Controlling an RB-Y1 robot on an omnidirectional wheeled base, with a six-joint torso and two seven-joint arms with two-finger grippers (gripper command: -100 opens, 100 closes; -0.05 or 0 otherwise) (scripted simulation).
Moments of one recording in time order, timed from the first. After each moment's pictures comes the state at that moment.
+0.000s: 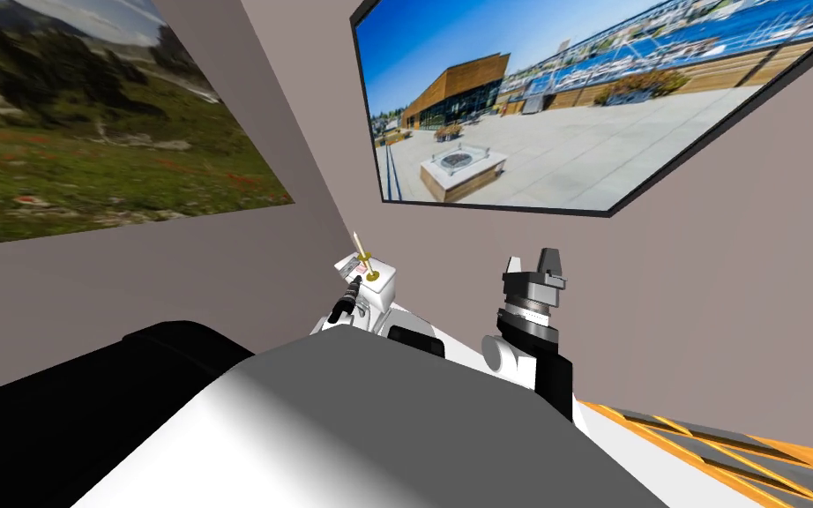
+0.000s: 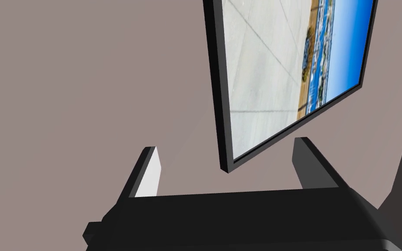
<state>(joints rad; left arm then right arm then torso) 0.44 0.10 0.25 -1.69 -0.08 0.00 -0.09 0.47 0.00 0.05 -2.30 -0.12 -0.41 0.16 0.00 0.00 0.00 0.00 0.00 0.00</state>
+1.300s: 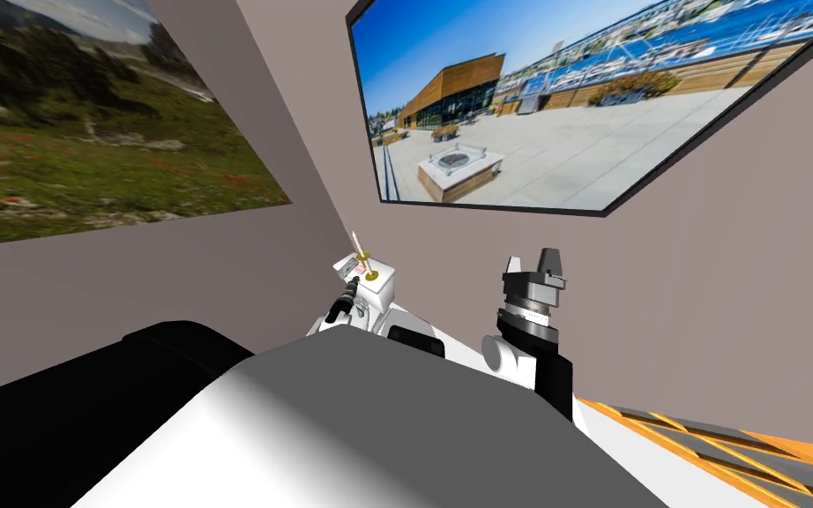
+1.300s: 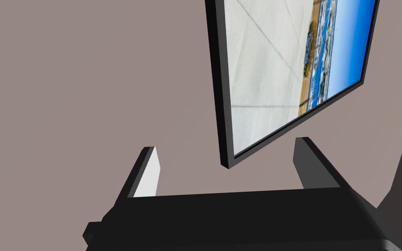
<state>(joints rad) 0.44 0.11 0.27 -1.68 -0.07 0.00 -0.08 0.47 0.00 0.05 -2.30 -0.12 -0.41 0.16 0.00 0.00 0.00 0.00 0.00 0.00</state>
